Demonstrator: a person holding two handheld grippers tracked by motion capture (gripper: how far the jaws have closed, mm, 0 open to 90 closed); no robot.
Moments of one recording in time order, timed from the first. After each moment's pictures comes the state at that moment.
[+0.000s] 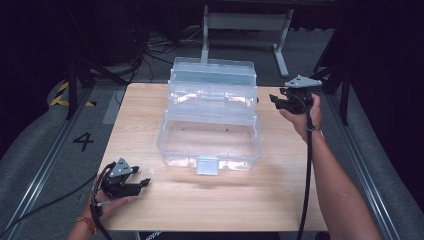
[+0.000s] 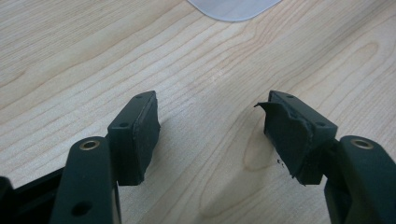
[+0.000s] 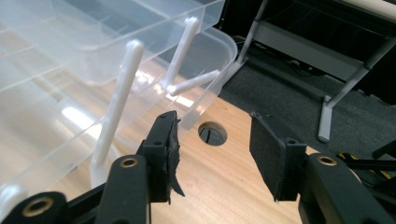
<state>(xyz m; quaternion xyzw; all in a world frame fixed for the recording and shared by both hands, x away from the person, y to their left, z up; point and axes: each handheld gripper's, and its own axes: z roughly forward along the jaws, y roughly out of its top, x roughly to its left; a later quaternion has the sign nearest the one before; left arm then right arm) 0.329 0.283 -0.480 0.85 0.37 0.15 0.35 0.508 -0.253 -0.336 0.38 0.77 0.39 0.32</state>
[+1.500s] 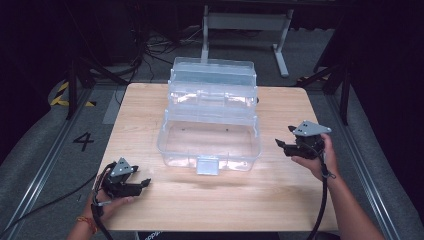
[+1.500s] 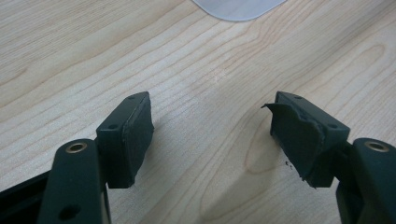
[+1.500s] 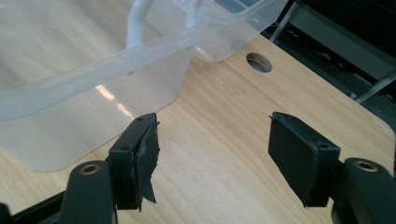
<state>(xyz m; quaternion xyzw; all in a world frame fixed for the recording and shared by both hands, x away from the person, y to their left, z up) 0.330 0.282 -0.481 0.84 0.38 0.16 0.34 0.408 -0.283 -0.398 0.31 0.83 0.36 0.30</state>
